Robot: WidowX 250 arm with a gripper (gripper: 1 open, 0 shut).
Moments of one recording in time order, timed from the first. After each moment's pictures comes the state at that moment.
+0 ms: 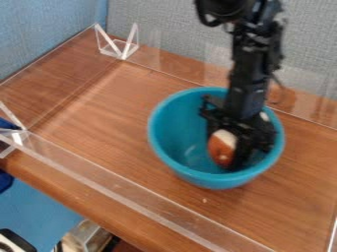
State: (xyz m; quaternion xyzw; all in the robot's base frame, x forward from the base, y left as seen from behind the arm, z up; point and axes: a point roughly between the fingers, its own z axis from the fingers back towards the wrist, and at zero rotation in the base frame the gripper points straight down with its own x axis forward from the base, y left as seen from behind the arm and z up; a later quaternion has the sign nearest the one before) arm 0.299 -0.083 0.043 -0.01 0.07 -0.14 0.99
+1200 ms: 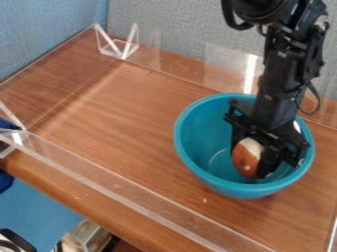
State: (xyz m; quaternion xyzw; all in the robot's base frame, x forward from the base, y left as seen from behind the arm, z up) arm 0.290 -0.104 0.053 -0.01 0.05 -0.18 0.98
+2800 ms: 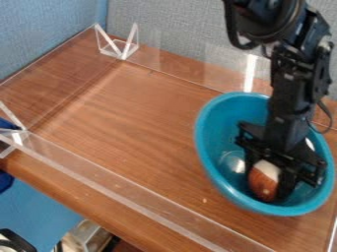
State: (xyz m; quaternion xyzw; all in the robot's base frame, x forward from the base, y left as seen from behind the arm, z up) arm 0.283 -0.131 0.037 -0.05 0.04 -0.14 0.99
